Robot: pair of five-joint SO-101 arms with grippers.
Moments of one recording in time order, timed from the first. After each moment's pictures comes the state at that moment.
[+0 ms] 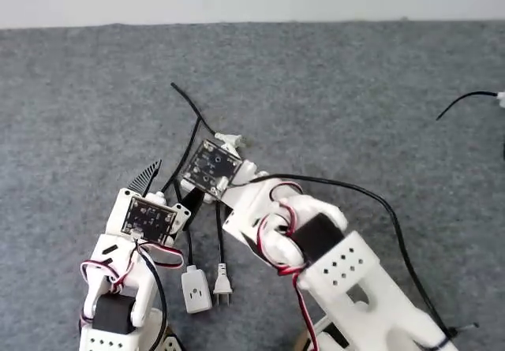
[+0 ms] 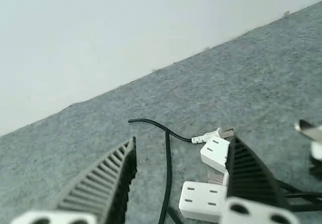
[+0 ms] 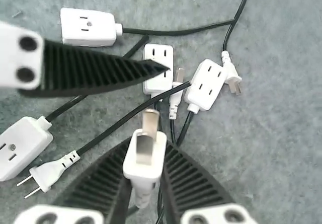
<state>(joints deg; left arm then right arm) 4.4 -103.6 92.4 39.2 -13.2 -41.8 -43.7 42.7 59.5 22.2</state>
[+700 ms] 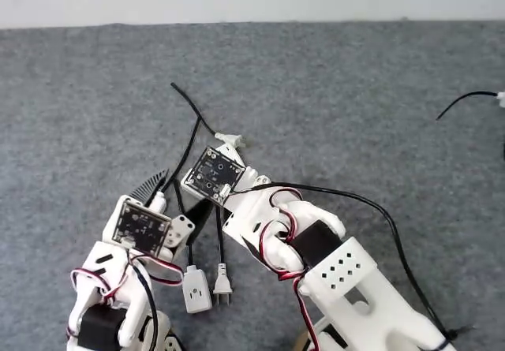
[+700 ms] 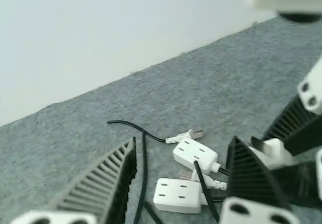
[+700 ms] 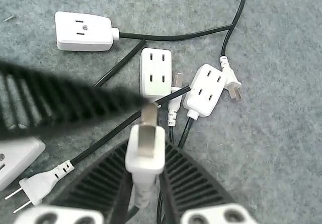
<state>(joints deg) 9.9 -103.6 79.2 55.2 -9.4 -41.7 -45.2 49.3 51.6 22.2</state>
